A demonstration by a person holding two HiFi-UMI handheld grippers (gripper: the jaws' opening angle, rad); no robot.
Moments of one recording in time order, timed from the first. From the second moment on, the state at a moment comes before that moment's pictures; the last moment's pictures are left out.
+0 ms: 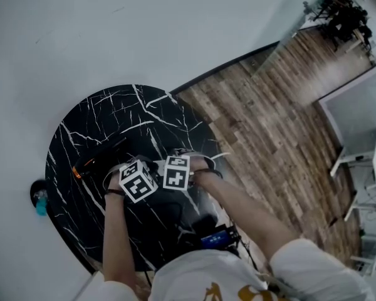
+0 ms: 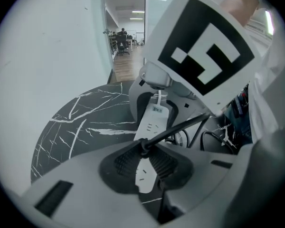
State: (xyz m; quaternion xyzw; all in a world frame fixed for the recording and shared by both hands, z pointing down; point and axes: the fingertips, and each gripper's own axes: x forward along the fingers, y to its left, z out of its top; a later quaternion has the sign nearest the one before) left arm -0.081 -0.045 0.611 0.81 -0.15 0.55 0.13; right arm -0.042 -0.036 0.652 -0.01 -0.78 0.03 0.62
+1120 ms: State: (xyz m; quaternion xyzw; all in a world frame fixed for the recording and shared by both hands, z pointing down) left arm -0.081 -0.049 0.609 0.82 -0.14 0.52 0.17; right arm -0.039 -0.036 0.653 -0.01 -0.79 0.02 0.62
